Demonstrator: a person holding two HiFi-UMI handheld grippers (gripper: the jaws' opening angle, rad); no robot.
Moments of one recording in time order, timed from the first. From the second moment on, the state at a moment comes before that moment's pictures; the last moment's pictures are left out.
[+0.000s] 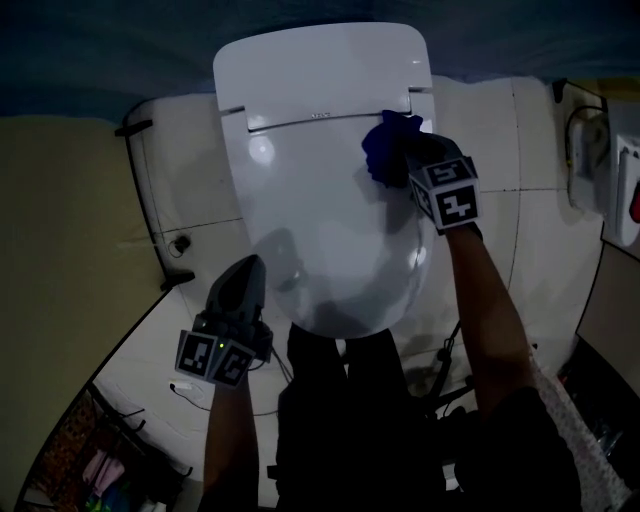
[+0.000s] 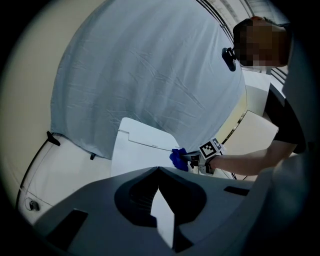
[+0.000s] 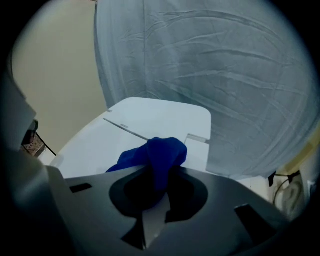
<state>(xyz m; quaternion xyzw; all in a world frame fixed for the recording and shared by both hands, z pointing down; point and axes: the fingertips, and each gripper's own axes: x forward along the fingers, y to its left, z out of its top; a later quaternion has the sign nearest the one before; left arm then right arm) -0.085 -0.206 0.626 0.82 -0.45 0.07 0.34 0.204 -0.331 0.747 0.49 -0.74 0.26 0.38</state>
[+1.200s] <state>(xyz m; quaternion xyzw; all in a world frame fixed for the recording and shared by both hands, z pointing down) -0.179 -0.135 0.611 0.76 -0.55 0.03 0.35 -0.130 -0.250 0.631 0.29 -0.90 0.21 0.24</state>
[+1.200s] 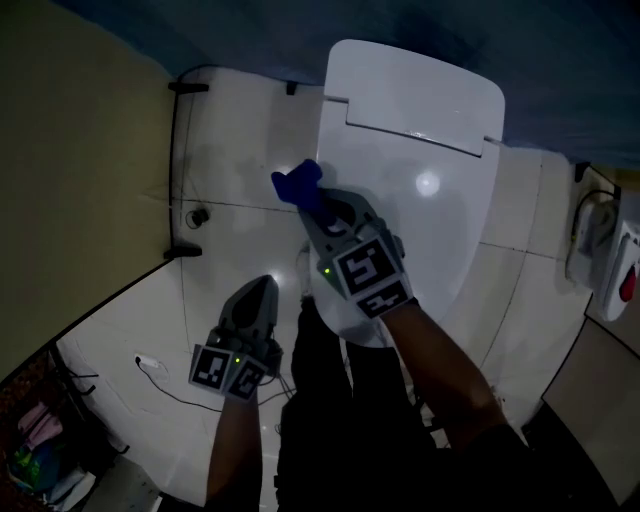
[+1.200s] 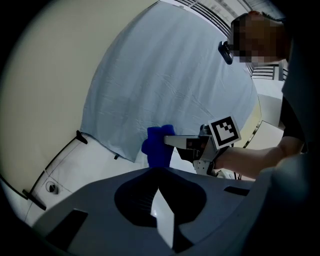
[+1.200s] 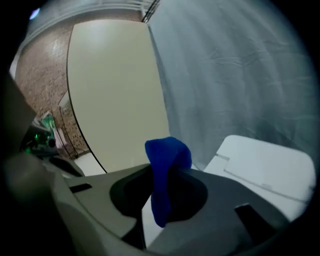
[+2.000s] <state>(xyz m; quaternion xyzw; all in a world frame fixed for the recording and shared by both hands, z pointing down) -0.135 -0.126 0.644 0.79 -0.49 0.08 0.36 0.014 -0.230 0.752 0.37 -0.81 0.26 0.38</state>
